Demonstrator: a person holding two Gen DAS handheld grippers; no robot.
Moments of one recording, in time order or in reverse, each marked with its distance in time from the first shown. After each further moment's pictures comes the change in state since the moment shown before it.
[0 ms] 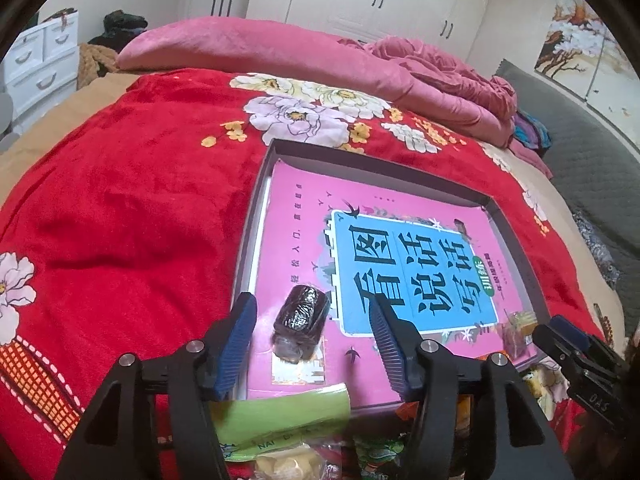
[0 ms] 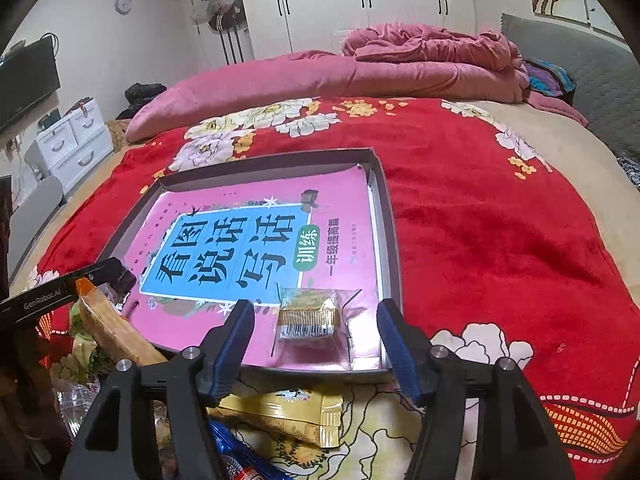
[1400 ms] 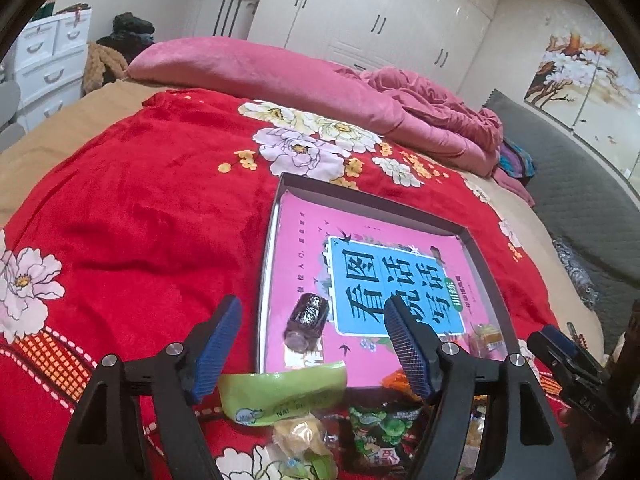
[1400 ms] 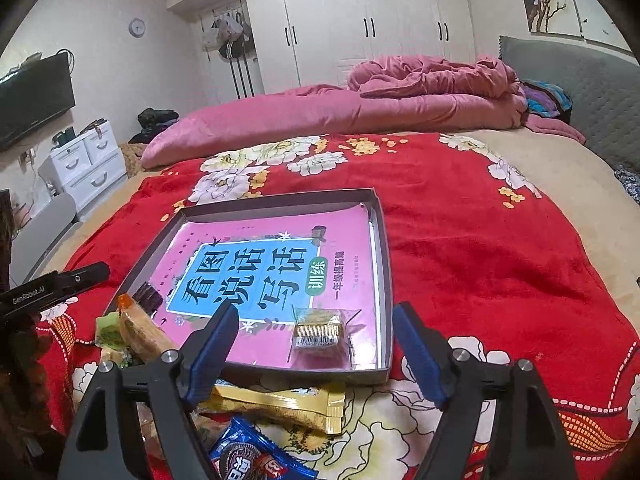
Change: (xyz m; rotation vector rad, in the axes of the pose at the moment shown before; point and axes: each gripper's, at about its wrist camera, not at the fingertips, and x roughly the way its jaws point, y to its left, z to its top) left arm -0.049 0.018 0.002 -0.044 -0.079 -0.069; right arm -0.042 0.002 -0.001 -0.014 -0.114 0.027
